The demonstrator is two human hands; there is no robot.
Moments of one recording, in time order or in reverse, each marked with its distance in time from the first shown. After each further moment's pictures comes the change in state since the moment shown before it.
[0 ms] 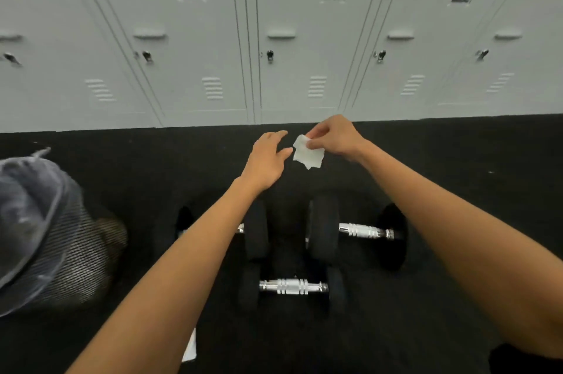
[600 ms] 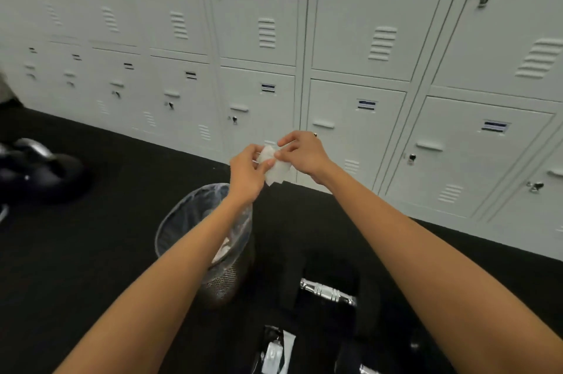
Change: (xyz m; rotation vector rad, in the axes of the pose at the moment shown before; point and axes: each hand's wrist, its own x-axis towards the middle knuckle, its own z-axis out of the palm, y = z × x) left_hand -0.136 -0.066 -0.290 -0.170 0.773 -0.233; right_hand -0.043 -0.330 0.155 0.197 -0.193 -0.468
